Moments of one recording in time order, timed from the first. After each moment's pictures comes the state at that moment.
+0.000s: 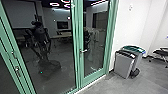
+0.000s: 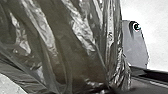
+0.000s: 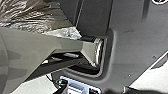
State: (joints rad) left arm 1.42 3.04 -2.68 0.07 0.09 -0.02; right arm -1.55 2.95 -2.53 0.02 -0.07 -0.10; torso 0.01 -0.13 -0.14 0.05
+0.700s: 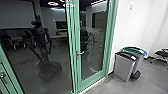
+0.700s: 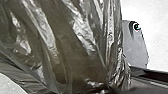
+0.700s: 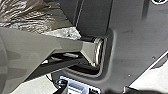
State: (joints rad) left arm 1.42 3.04 -2.68 0.07 0.09 -0.02; right arm -1.55 2.95 -2.53 0.02 -0.07 -0.10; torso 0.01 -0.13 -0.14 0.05
